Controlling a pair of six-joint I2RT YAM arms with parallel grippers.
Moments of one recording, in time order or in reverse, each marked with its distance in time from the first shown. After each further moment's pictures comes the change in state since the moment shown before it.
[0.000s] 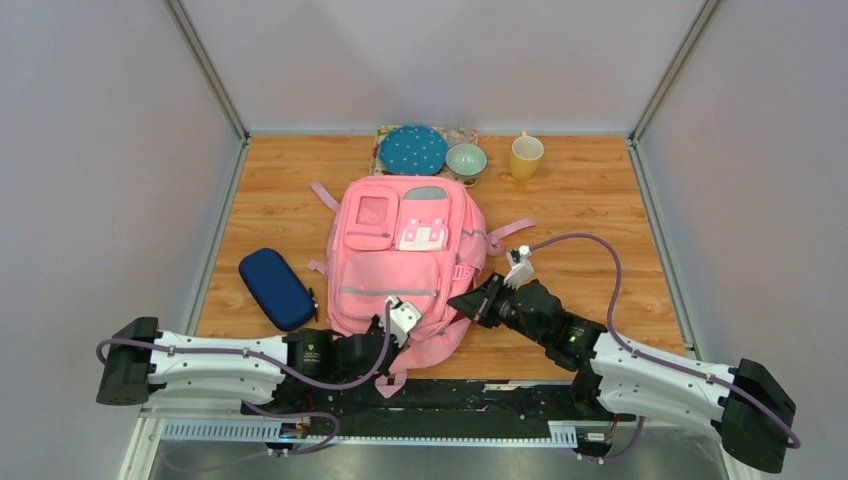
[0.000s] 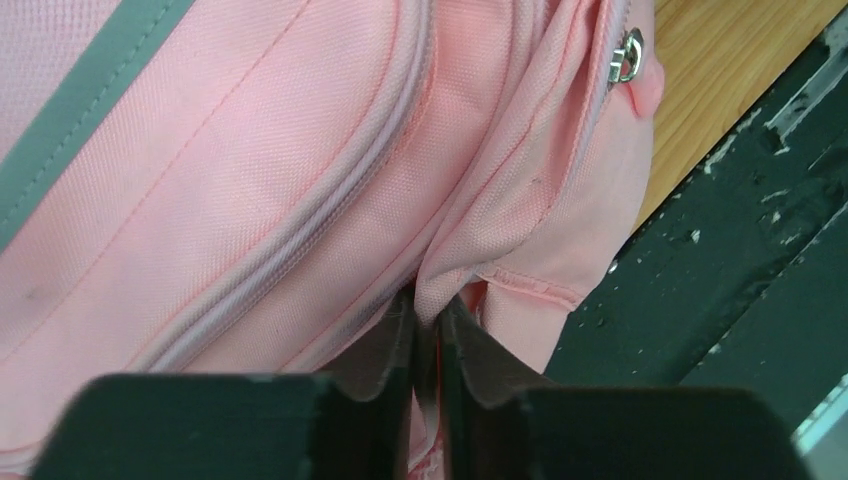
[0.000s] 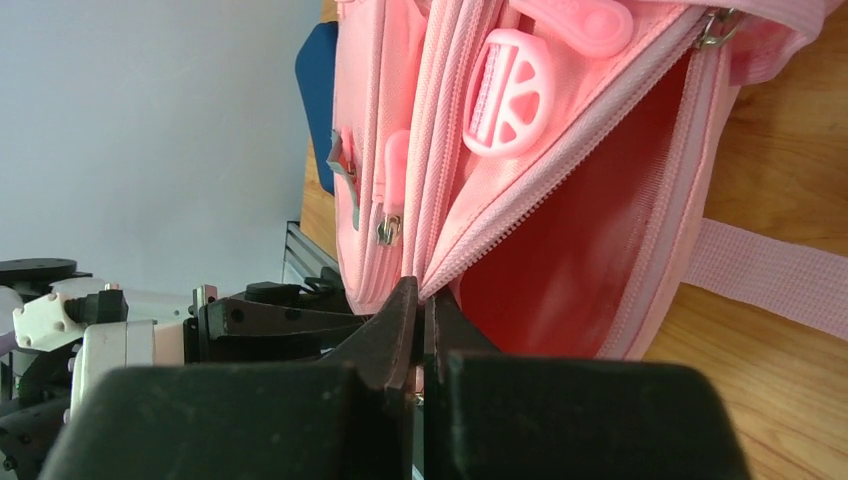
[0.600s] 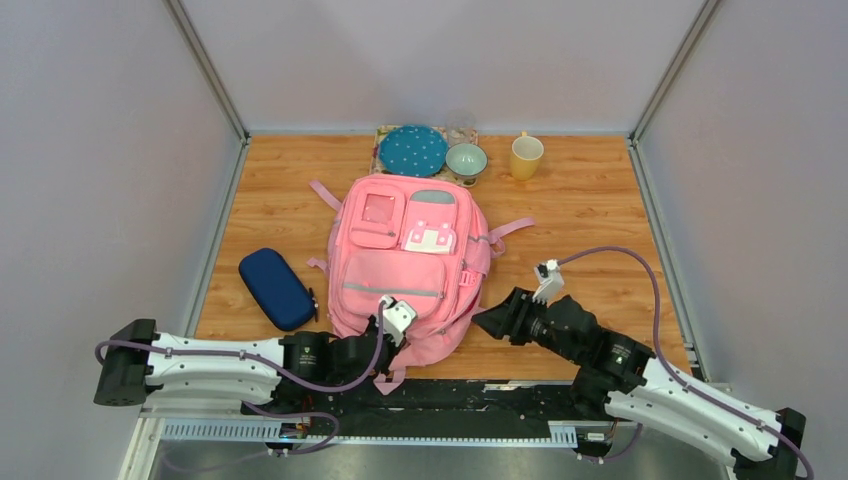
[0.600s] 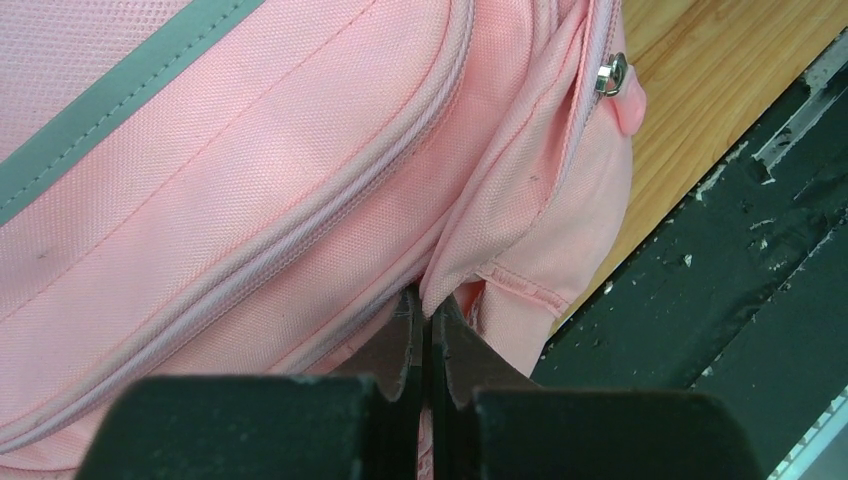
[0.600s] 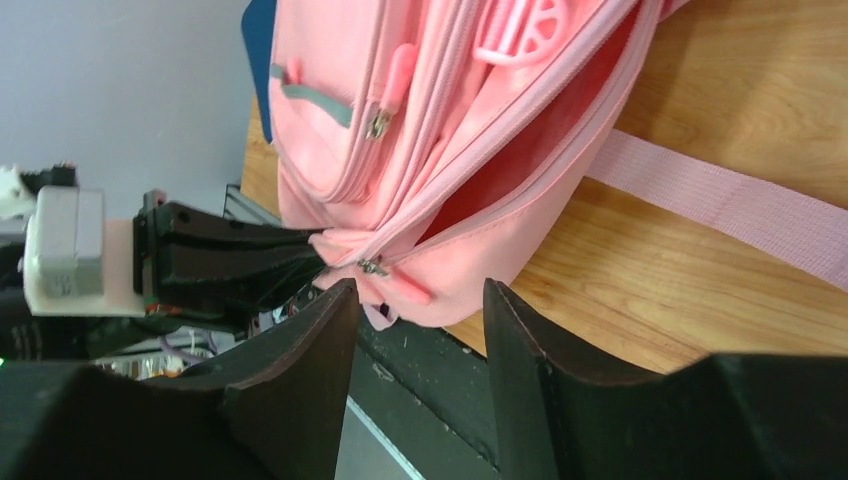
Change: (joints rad) left arm -0.005 -0.024 -0.044 0.077 -0.040 -0.016; right arm 0.021 -0.376 0.018 -0.510 0.058 -0.097
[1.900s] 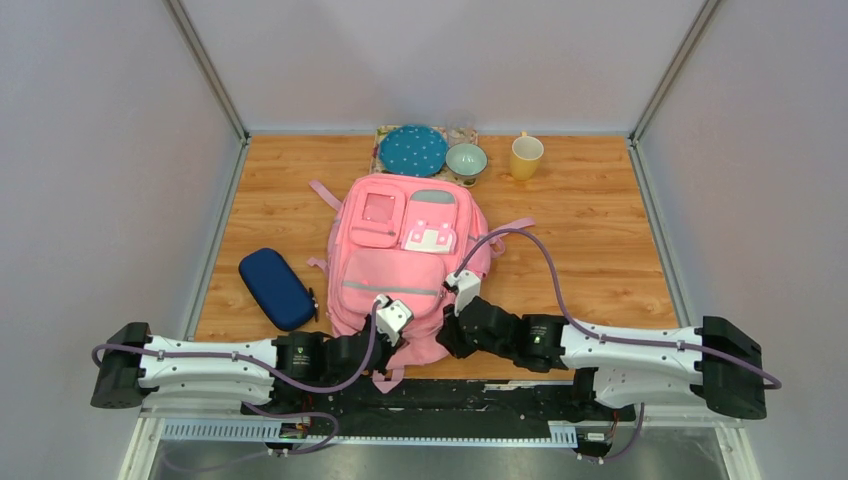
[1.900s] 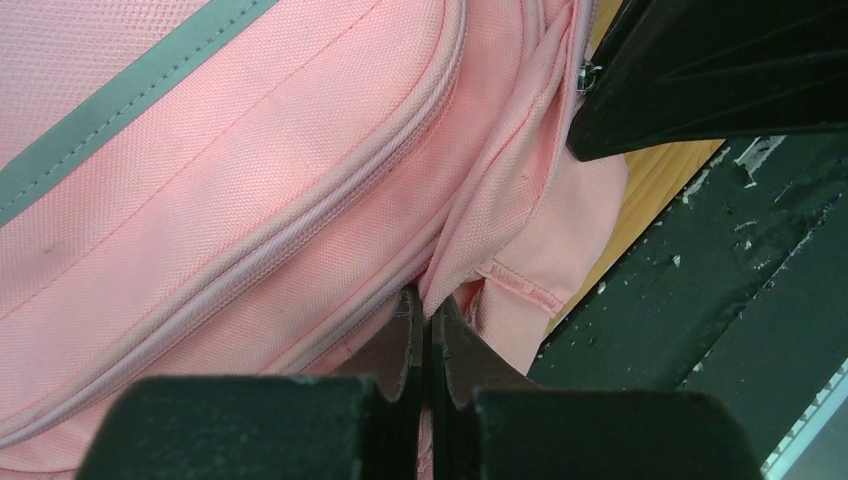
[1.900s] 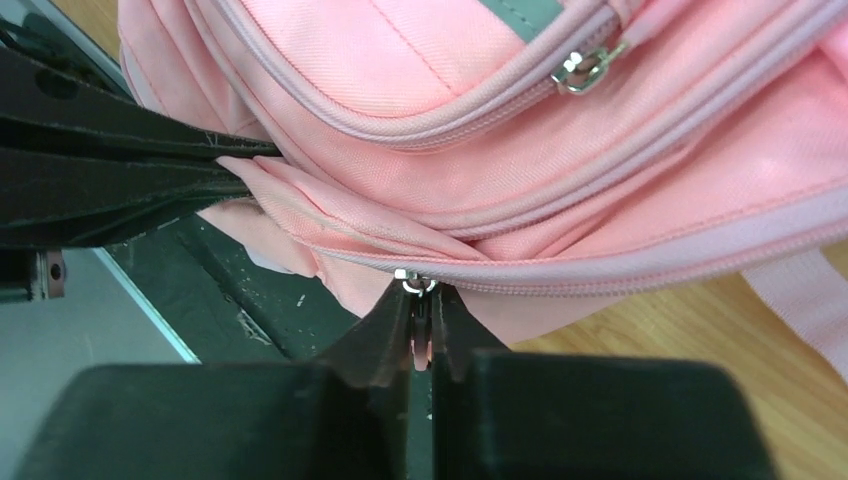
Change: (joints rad) left arm 0.000 -0.061 -0.011 -0.004 0.009 0.015; right arm 0.261 0.629 0.241 0.126 0.079 -0.374
